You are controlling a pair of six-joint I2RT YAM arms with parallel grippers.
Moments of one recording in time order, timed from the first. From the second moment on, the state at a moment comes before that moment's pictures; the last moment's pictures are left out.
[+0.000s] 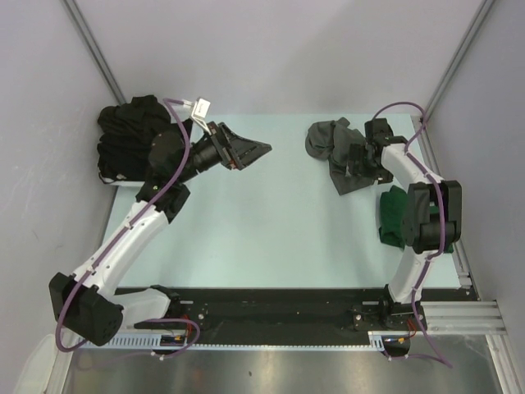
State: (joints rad) left arm -0.44 1.19 1.10 0.22 0.58 -0.80; right arm 0.09 1.86 1.46 -0.69 0.13 0.23
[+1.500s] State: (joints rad) left arm -0.44 1.19 1.14 0.01 0.58 -0.67; right arm 0.02 2.14 1.71 -0.74 0.04 0.20
